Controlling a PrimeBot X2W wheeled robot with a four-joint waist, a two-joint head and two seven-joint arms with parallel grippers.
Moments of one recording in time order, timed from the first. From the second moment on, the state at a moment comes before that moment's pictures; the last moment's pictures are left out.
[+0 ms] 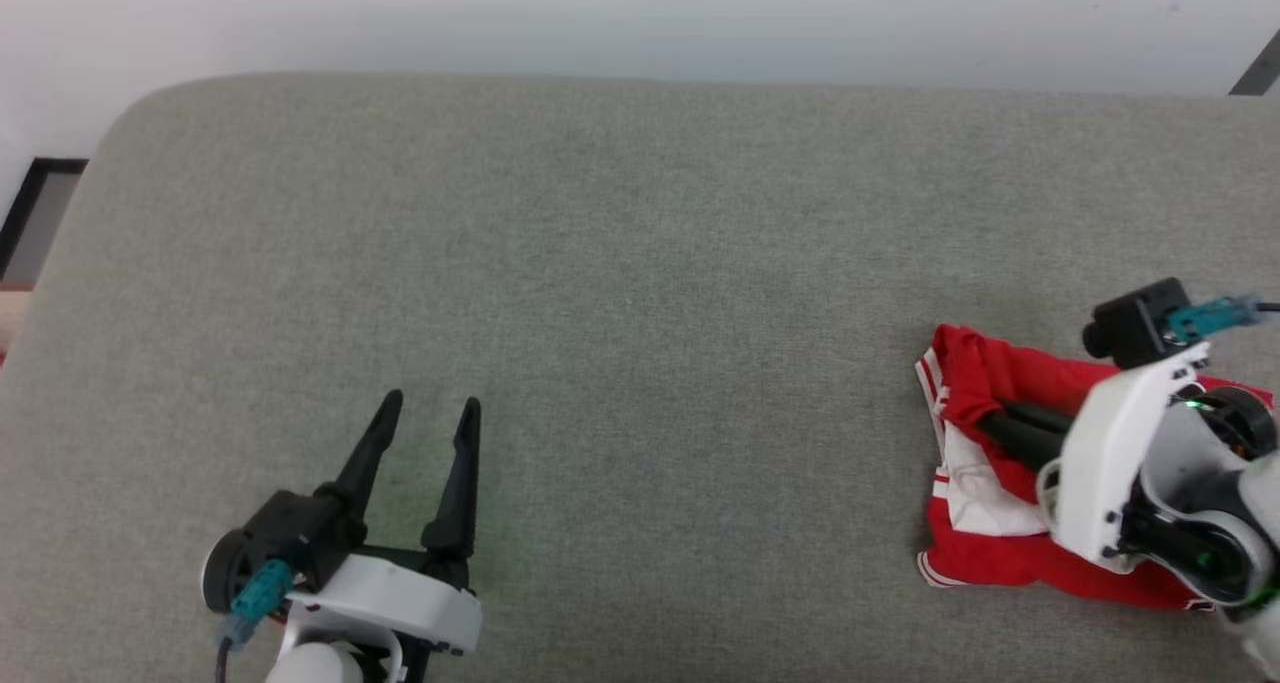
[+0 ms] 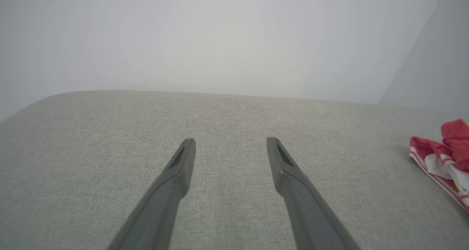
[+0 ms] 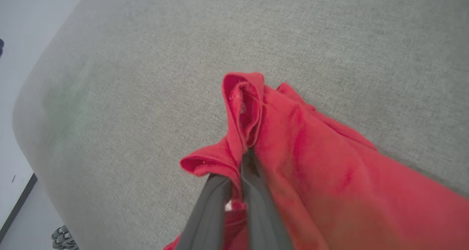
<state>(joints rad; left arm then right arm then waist) -0.15 0.14 -0.10 0.20 -0.26 -0.13 -0.26 -0.52 -0.63 0.61 0.18 0.99 0.13 0.45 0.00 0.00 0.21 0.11</state>
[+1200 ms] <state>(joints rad) -0.14 0.16 -0.13 0.38 -0.33 -0.13 -0.26 -0.35 -0.51 0.44 0.35 0.83 0.13 0.06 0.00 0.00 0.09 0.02</state>
